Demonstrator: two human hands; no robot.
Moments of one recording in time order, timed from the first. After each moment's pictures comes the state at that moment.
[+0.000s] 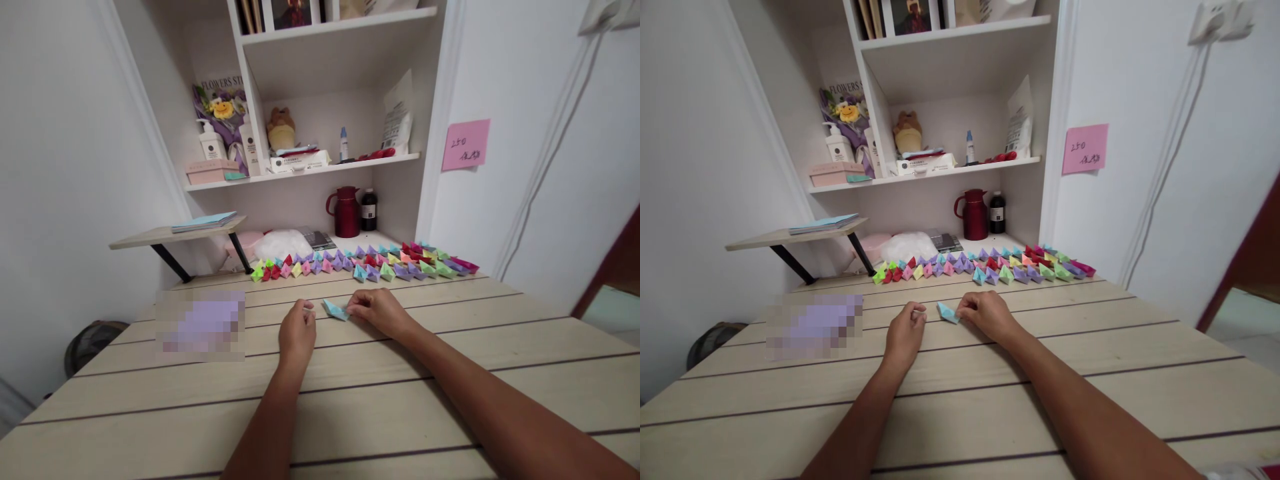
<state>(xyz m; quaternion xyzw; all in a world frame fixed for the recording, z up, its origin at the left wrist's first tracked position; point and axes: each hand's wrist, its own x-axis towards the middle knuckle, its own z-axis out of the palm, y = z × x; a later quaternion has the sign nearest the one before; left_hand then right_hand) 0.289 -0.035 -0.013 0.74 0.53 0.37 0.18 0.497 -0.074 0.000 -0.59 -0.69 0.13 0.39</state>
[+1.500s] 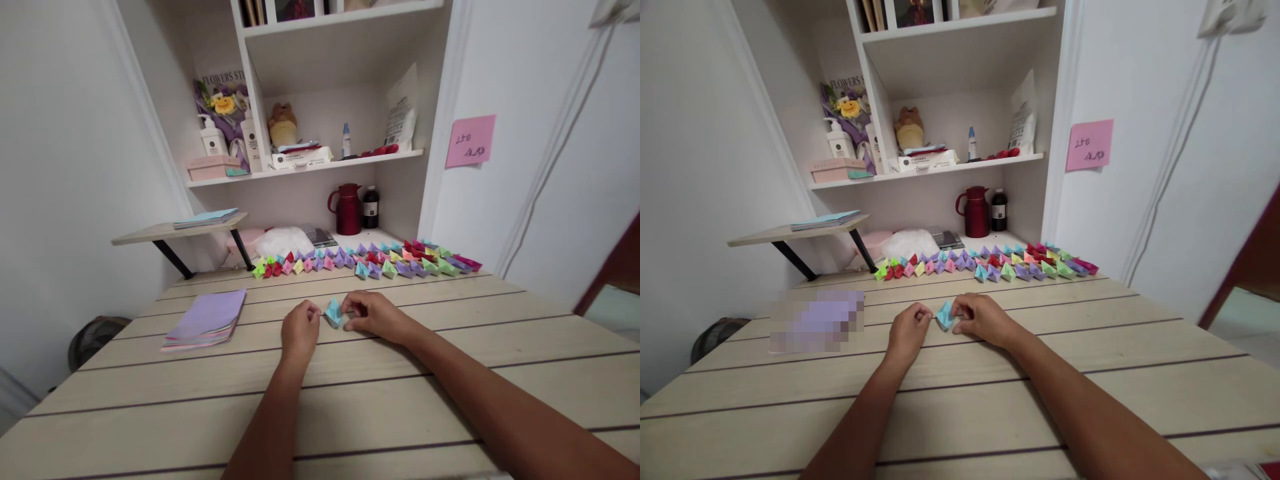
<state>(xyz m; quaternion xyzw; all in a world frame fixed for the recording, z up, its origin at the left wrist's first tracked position) 0.289 -0.032 -0.017 0.76 0.51 0.35 0.18 0.486 -0.079 -0.003 -0.51 -0.76 0.16 0.36</state>
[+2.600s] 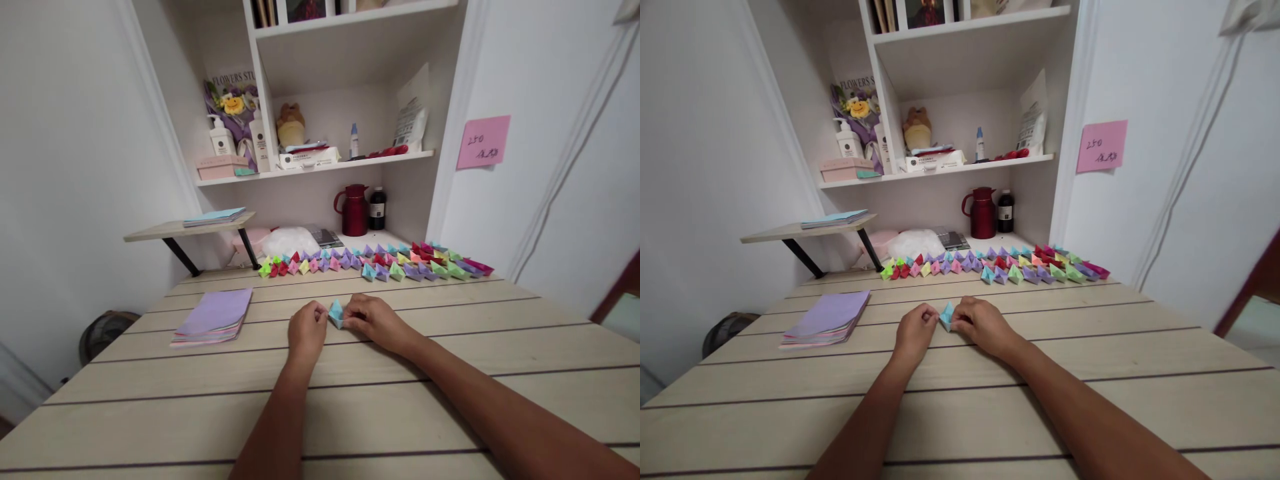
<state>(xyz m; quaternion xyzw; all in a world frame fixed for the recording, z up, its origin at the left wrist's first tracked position) 0.289 -0.032 -0.019 0.76 0.51 0.35 0.18 0.466 -0.083 -0.001 -0.49 -0.79 0.07 0.35</state>
